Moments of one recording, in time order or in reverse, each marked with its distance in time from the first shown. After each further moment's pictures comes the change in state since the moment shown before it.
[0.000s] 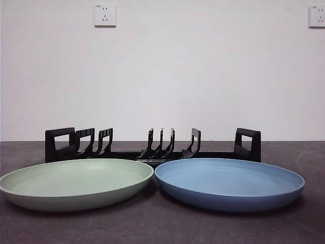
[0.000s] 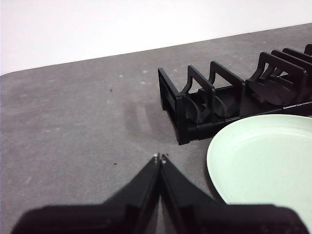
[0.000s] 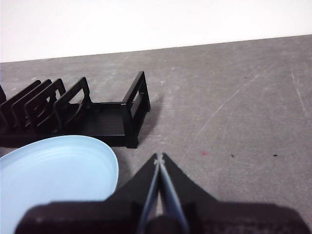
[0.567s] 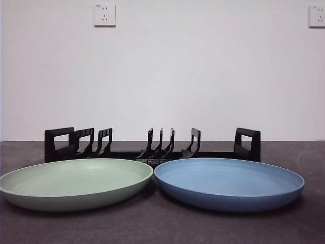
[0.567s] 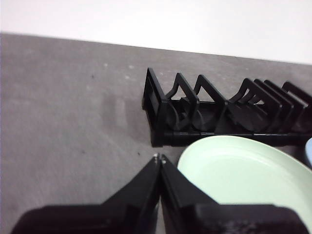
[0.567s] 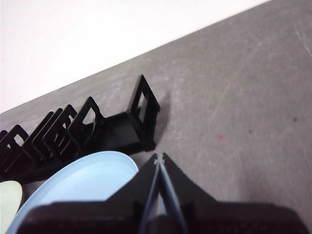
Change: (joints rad) left arm 0.000 0.005 0.009 -0.018 0.050 -0.295; right arm 0.000 0.010 0.015 -0.037 -0.004 0.312
